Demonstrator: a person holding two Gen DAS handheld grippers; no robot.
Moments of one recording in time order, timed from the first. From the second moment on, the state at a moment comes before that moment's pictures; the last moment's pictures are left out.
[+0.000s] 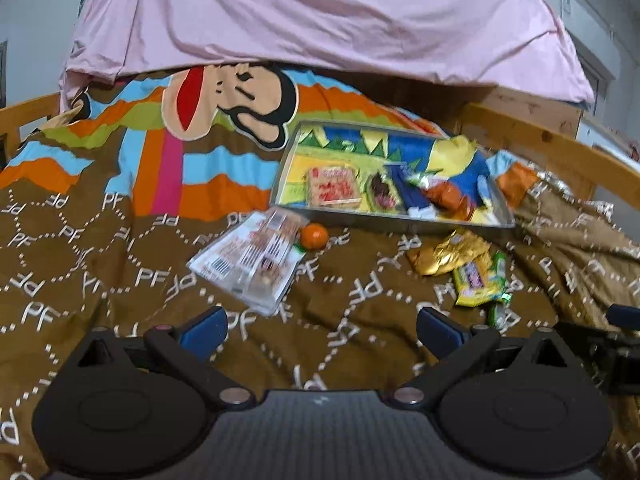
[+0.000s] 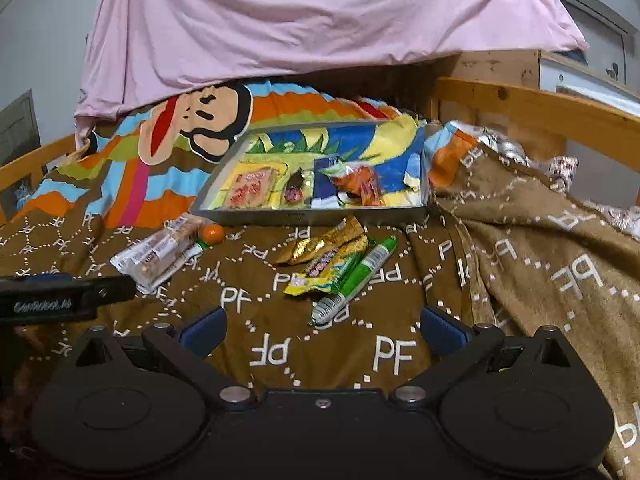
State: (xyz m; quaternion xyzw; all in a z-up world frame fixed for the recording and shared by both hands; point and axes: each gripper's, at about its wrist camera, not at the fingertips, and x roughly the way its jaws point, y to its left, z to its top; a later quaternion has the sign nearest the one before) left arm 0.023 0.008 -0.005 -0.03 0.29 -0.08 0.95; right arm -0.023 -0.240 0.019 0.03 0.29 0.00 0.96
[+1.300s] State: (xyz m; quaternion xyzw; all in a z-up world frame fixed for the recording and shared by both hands) left arm 0.086 -0.013 0.001 -0.01 0.30 -0.08 0.95; right arm 0.031 -0.263 0.000 0.01 0.29 -0.04 0.96
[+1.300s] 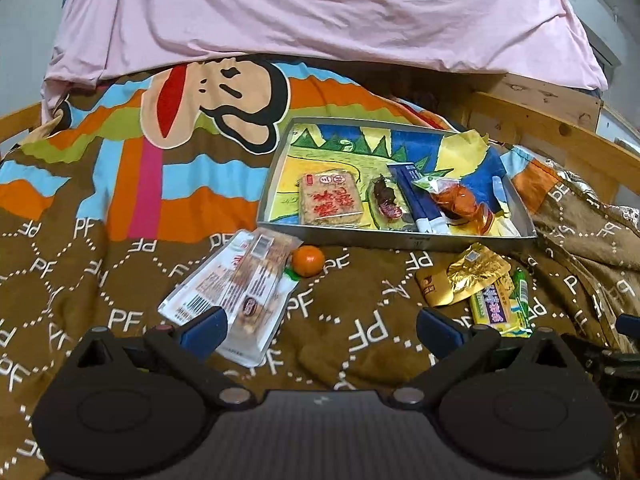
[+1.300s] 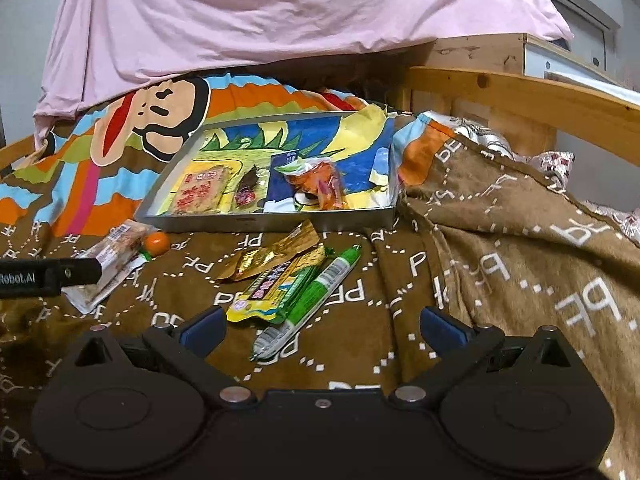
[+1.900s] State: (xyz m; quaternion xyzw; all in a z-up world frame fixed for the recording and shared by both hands) left arm 0.178 -0.057 0.006 0.07 0.36 -0.21 0.90; right arm 0.085 -0.249 -0.034 -0.05 0.31 -0.01 0.95
